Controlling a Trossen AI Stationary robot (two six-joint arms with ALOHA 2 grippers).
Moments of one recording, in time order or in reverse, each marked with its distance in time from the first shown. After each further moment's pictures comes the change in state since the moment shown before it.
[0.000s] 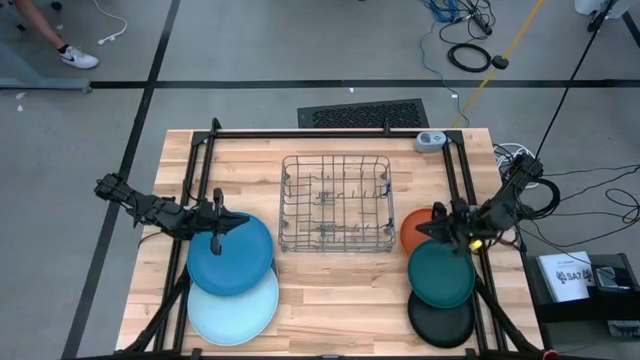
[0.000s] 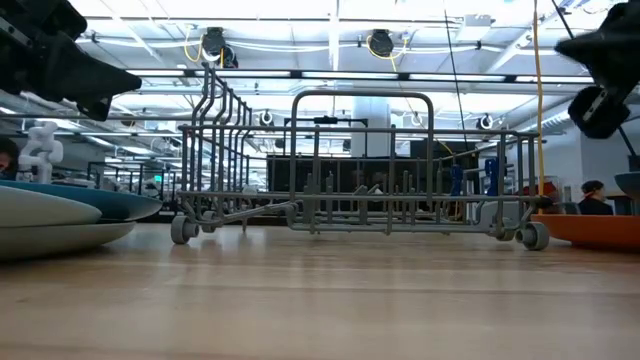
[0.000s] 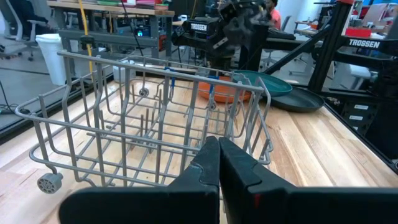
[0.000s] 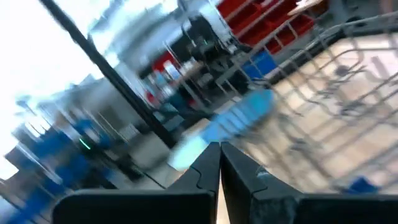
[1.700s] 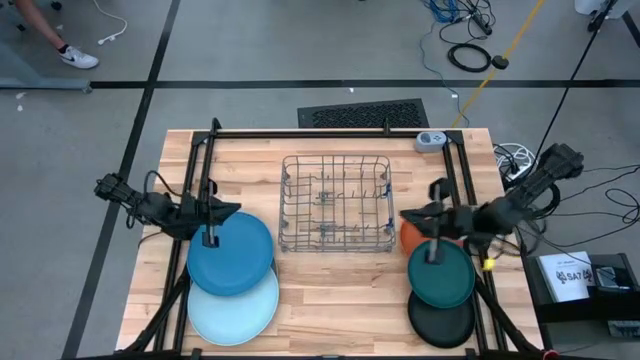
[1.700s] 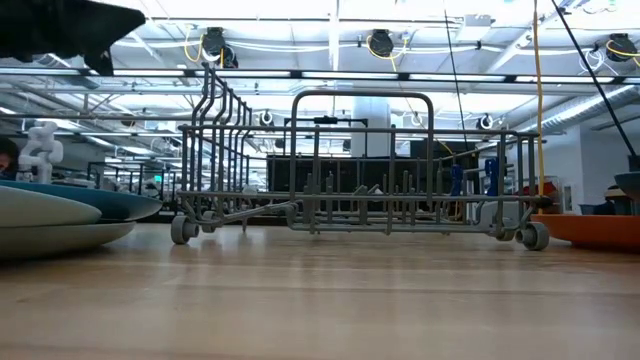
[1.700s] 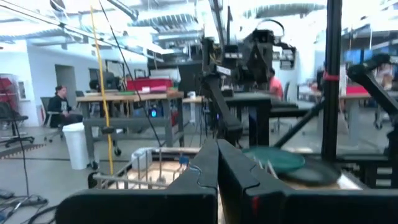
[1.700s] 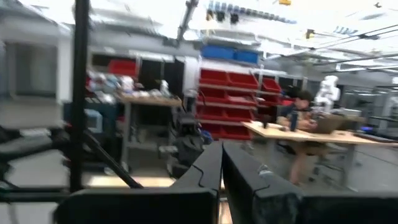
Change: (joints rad) left arm 0.002 0.000 -0.003 0.407 -0.024 0.341; right arm -0.207 0.896 0.611 0.467 -0.024 -0.965
